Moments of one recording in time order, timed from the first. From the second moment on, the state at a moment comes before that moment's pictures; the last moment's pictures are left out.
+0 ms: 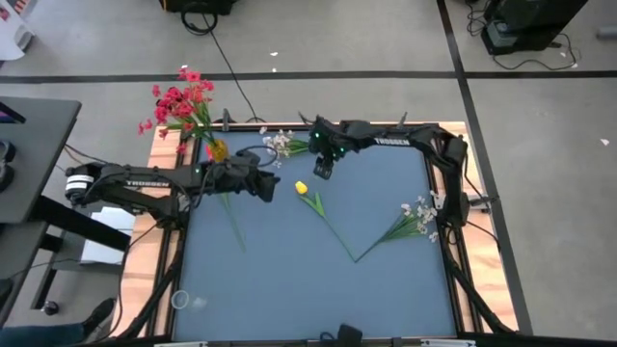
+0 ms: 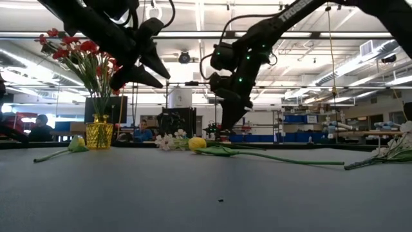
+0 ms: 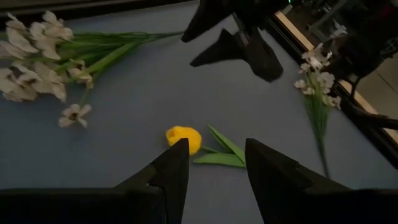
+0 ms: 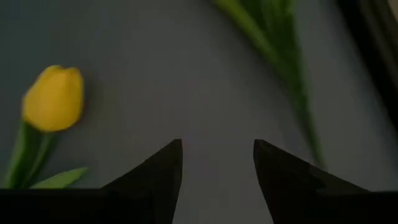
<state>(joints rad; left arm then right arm) 0.16 1.13 0.66 -0.08 -0.22 -0.71 -0.45 1.99 1.50 -0.65 0.01 -0.04</state>
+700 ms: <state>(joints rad) 0.21 1.13 0.66 -0.15 -0.22 -0.69 -0.56 2.15 1.65 -0.75 0.02 -0.34</state>
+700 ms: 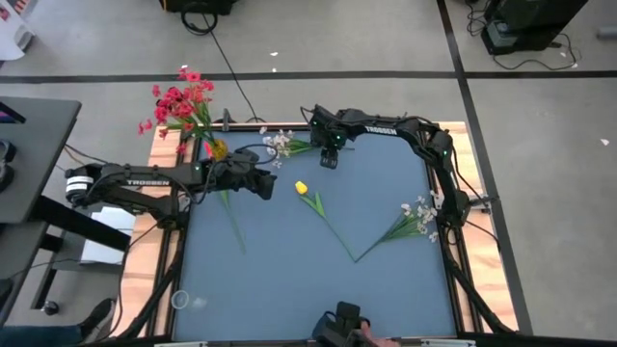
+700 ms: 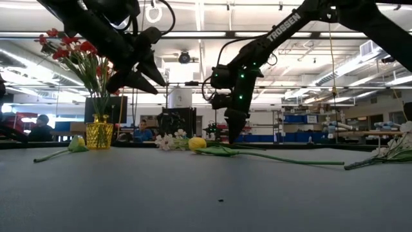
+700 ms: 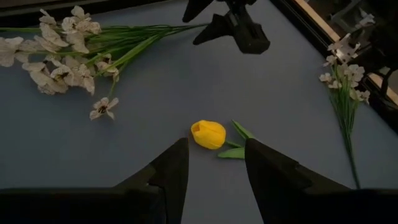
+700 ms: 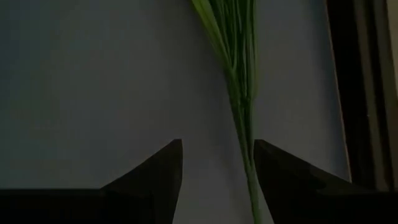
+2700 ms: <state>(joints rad) 0.21 1.13 0.66 -0.17 -0.18 -0.79 -0.65 2.02 1.63 -0.72 -0.31 0.01</state>
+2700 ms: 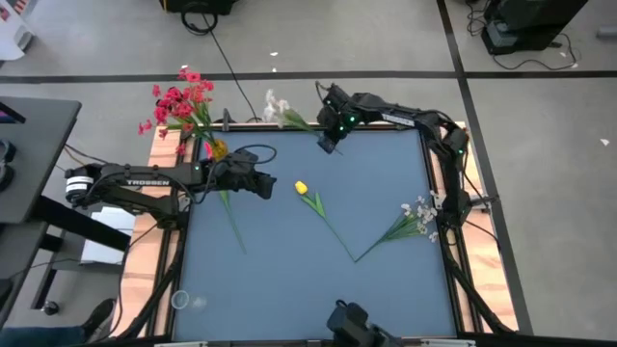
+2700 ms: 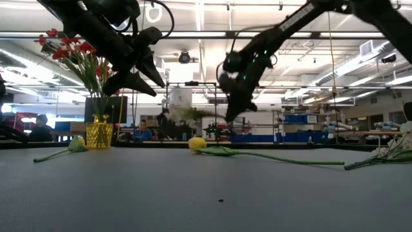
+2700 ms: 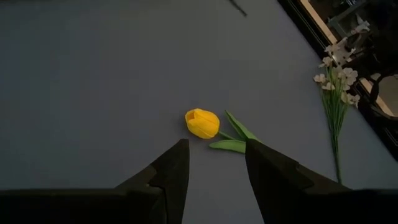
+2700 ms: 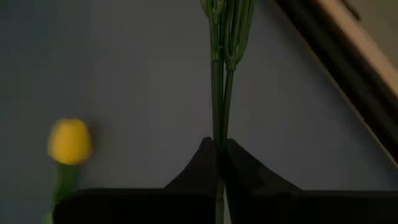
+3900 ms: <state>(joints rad) 0.24 1.12 0.66 0.58 -0.06 -0.48 -0.18 1.57 1.15 0.08 -0.10 0.25</state>
